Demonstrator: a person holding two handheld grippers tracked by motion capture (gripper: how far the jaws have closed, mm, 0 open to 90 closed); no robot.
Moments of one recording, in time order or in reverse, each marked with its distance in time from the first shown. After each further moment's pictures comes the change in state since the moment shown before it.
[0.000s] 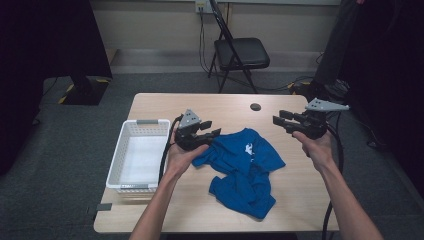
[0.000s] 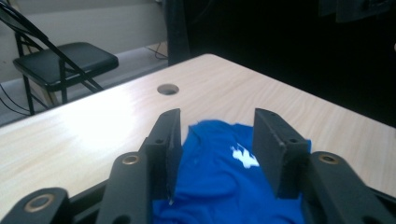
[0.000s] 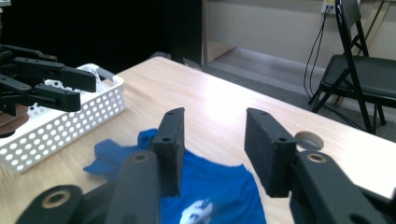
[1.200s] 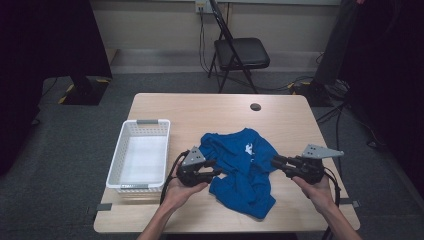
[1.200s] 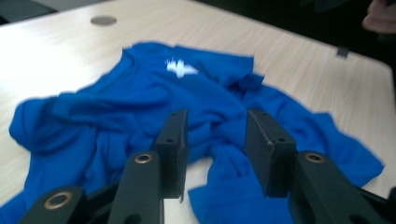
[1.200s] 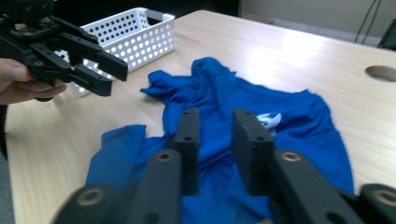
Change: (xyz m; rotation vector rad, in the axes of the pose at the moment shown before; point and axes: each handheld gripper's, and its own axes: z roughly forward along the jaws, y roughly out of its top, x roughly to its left) left arm -0.046 -0.078 -0.013 0.160 -0.133 0.036; right arm 0.046 -0.101 -0.025 0.070 0.140 0.000
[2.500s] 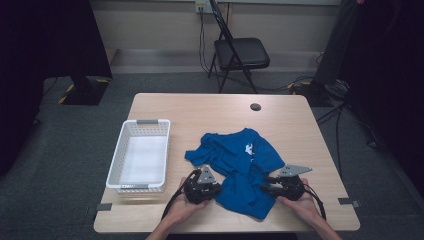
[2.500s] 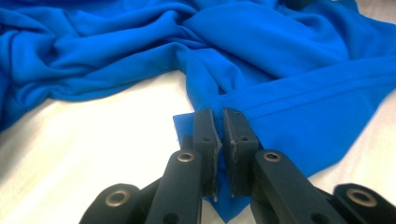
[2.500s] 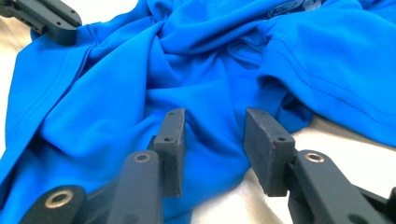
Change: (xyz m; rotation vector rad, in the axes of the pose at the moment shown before) left arm -0.025 -0.046 0.025 0.236 -0.014 0.053; right arm 0.008 -0.074 0.049 0.269 -0.044 -0.002
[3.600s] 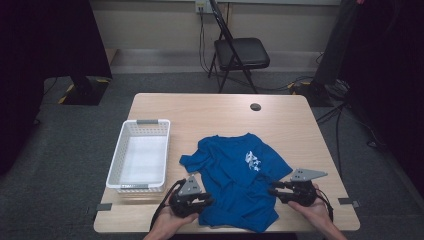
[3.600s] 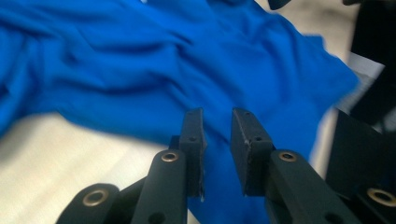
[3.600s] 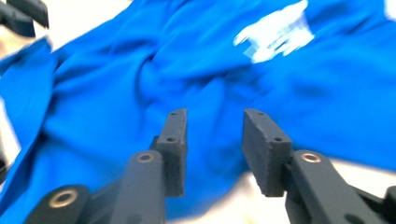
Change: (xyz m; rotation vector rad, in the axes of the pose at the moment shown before) left arm -0.014 -0.008 -0.047 -0.082 -0.035 -0.056; right arm 0.002 -0.004 -0.036 -0.046 0.033 0.027
